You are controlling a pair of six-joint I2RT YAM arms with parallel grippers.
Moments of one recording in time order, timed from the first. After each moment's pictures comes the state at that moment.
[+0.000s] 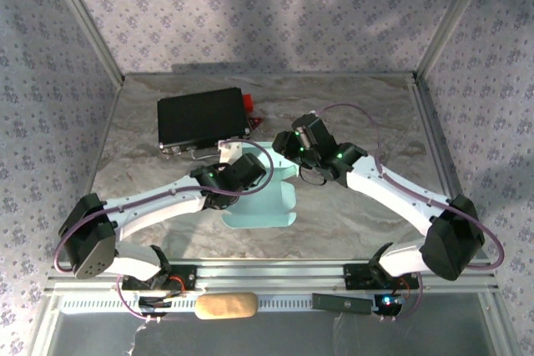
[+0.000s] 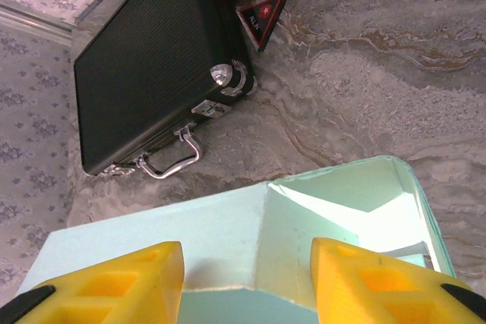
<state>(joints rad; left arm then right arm) -0.99 1.38 0.95 -0.62 -0.70 -0.76 0.73 1.37 1.08 -0.39 0.07 1.02</state>
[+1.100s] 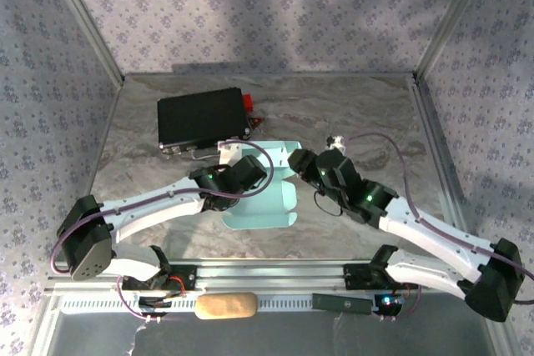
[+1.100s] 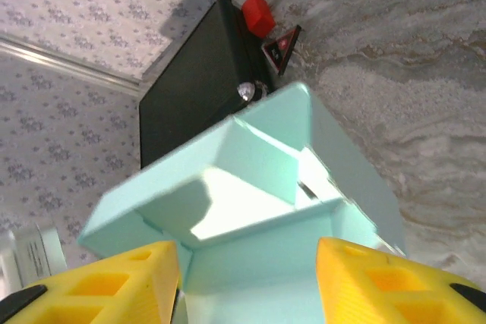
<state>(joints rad) -1.01 1.36 0.97 -0.64 -0.73 -0.79 0.88 0.98 0.74 -0.25 0.28 1.15</state>
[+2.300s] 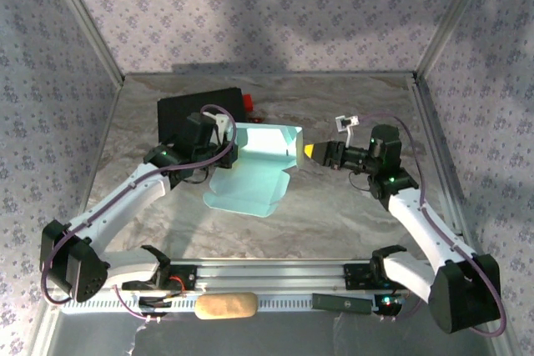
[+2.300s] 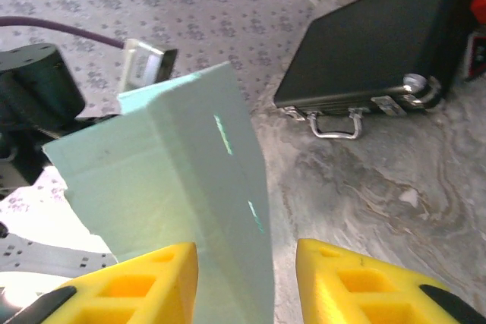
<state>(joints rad) -0.60 1.22 1.02 -0.53 0.11 -0.39 0.25 1.03 0.66 0.14 -0.93 0.65</state>
